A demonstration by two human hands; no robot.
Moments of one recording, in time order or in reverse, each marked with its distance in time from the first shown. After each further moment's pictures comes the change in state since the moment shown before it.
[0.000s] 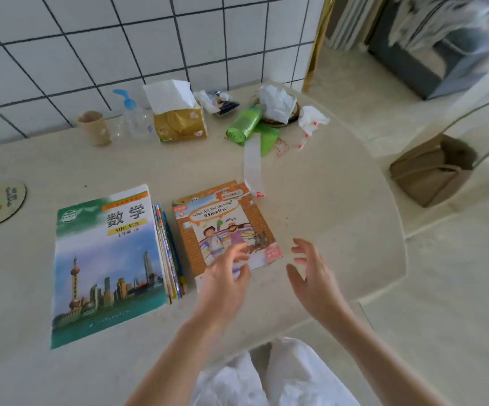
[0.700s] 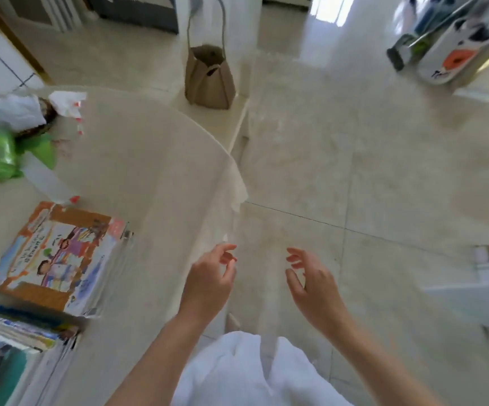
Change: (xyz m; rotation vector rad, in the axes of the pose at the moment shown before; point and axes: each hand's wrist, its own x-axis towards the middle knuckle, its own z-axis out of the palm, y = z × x) left_hand -0.132 0.021 0.098 0.260 -0.663 0.601; right_hand -0.297 0.056 -0.004 0.024 0.612 0.599
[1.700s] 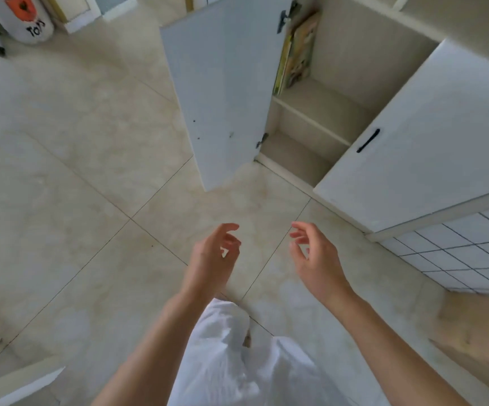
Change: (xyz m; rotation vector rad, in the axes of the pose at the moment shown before) left_hand -0.245 0.334 0.461 0.054 -1.013 0.664; right_hand -0.396 0.359 -0.258 0.358 0.861 0.932
